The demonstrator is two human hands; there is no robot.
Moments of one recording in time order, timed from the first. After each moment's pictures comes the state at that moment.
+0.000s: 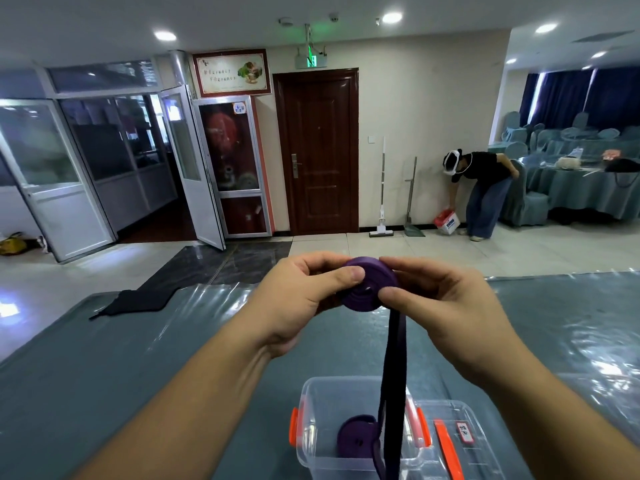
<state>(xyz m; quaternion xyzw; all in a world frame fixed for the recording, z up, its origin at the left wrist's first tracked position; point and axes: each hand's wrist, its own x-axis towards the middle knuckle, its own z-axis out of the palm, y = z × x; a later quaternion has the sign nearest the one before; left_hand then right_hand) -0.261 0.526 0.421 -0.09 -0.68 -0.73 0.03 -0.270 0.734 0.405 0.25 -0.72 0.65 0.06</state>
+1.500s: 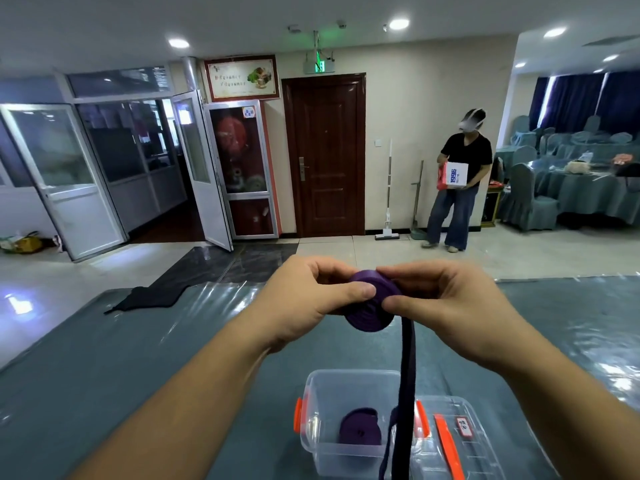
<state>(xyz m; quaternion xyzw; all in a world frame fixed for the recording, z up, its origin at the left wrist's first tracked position) -0.227 0.528 0.426 -0.11 -0.78 -0.62 0.04 -0.250 0.747 0.416 0.28 -0.76 0.59 0.01</state>
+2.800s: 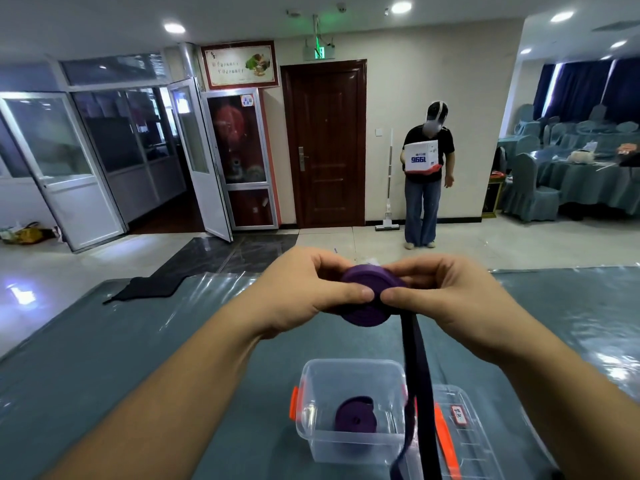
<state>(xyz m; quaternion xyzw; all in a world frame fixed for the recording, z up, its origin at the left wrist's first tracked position) -0.232 0.533 0.427 -0.12 -0.81 -0.57 -0.01 -0.259 0.756 0.409 0.28 -0.70 0.65 -0.06</state>
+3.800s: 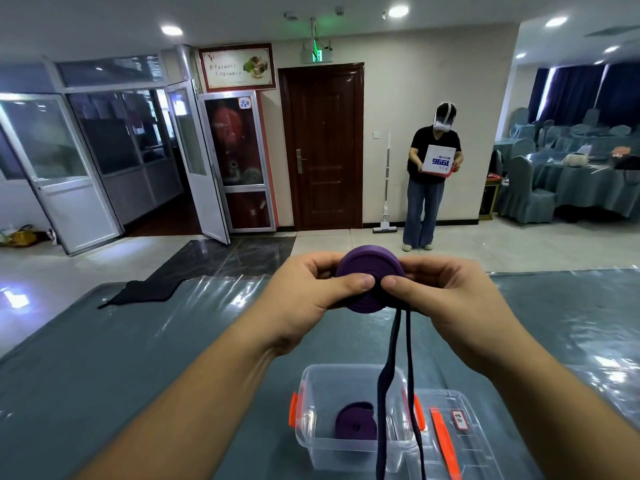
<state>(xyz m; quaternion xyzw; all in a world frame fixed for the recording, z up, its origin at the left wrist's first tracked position) -0.239 0.538 0.413 -0.10 -0.73 -0.68 0.04 -0.259 0.744 0.403 0.26 -0.67 0.69 0.00</state>
